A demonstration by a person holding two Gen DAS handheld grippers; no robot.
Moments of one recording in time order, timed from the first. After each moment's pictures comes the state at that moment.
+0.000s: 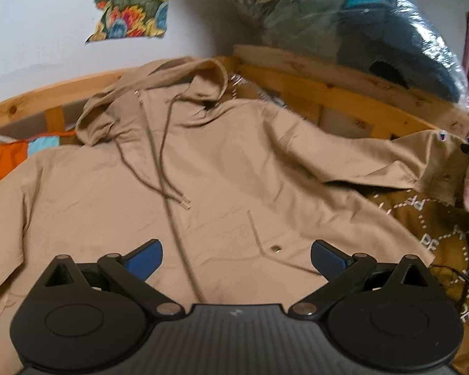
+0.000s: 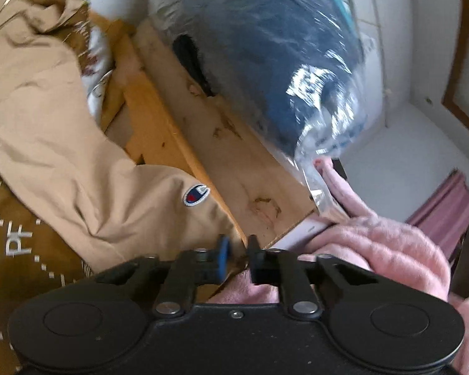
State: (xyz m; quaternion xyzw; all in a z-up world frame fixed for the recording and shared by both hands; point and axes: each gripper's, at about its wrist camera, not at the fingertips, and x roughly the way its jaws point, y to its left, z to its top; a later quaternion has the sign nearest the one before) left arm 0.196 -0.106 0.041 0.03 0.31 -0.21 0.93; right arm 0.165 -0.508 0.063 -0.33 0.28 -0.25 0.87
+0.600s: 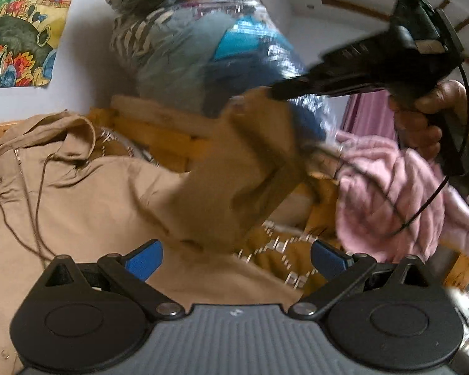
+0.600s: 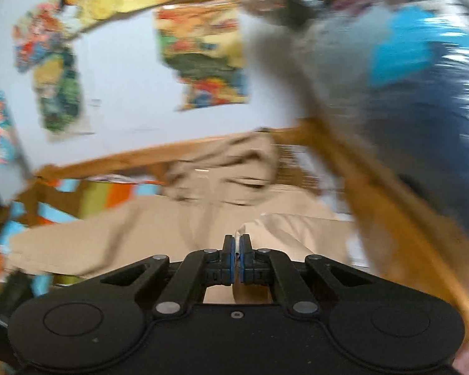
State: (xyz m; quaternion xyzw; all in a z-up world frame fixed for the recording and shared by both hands) left arm 0.170 -0.147 0.081 -0.02 0.22 -0.43 0.88; right arm 0.198 -0.386 0.235 0.04 0.30 0.16 0.94
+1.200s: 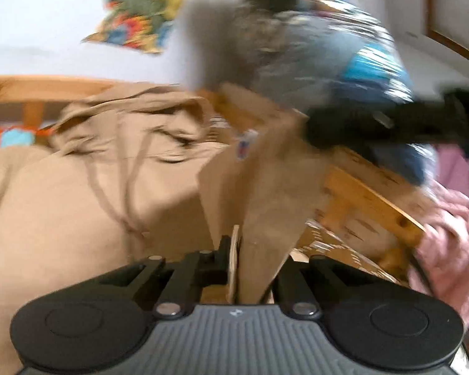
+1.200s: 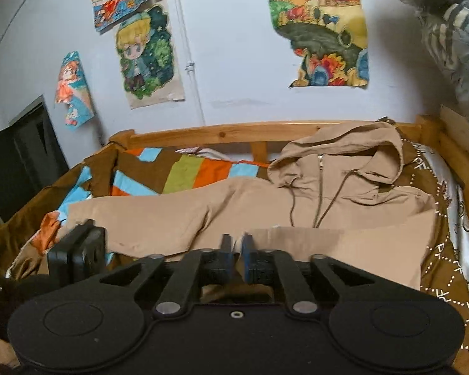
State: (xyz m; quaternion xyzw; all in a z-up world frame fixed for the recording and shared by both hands) left arm 0.229 -0.072 0.080 -0.12 0.30 -0.25 0.91; right arm 0.218 -0.259 0.189 0.01 0.30 0.30 0.90
